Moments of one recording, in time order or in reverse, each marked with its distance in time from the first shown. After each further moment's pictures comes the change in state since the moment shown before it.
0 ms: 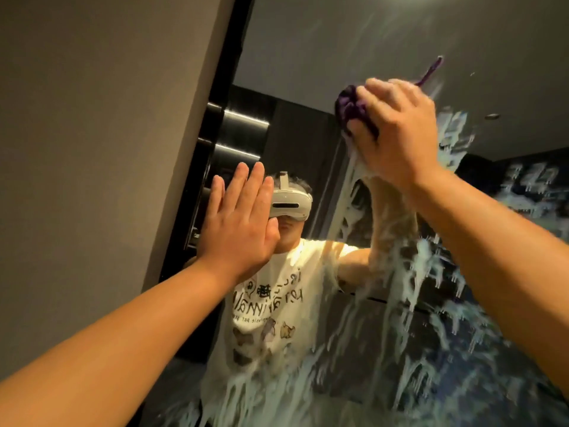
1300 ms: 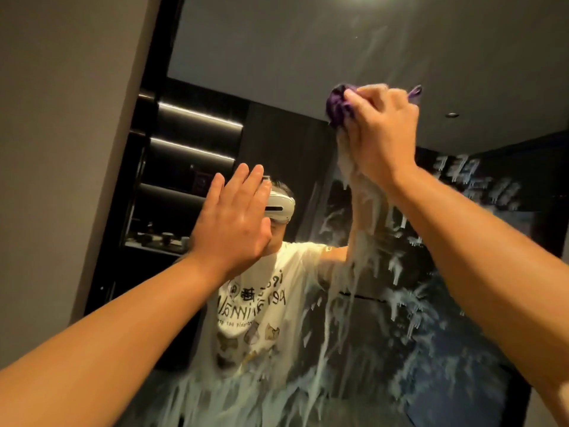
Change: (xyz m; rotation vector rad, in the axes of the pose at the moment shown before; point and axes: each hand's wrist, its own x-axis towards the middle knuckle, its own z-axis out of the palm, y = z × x) left_hand 0.026 0.072 0.003 0.009 0.033 0.134; right_hand -0.030 0.058 -0.020 0.055 0.122 0.149
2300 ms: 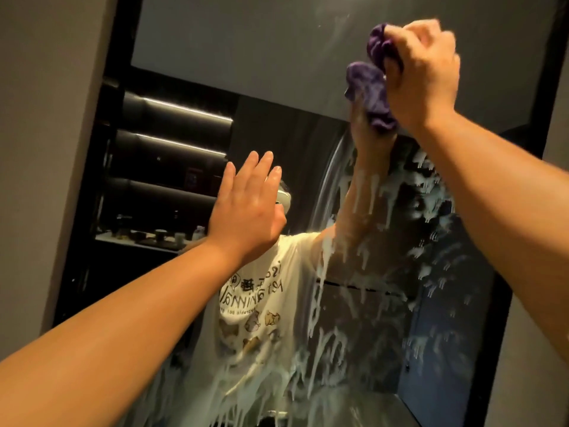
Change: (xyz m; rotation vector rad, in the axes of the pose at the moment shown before) left_hand 0.031 0.061 -0.006 -0.123 -0.049 -0.046; right_hand 0.040 0.088 -0.048 -0.224 -0.008 0.095
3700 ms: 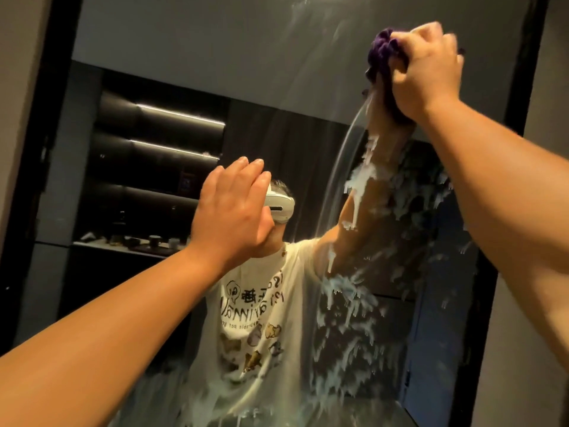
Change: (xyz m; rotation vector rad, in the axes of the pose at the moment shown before) left_hand 0.009 0.040 0.017 0.074 0.058 0.038; right_hand -0.007 0.070 0.002 0.017 -0.156 0.153
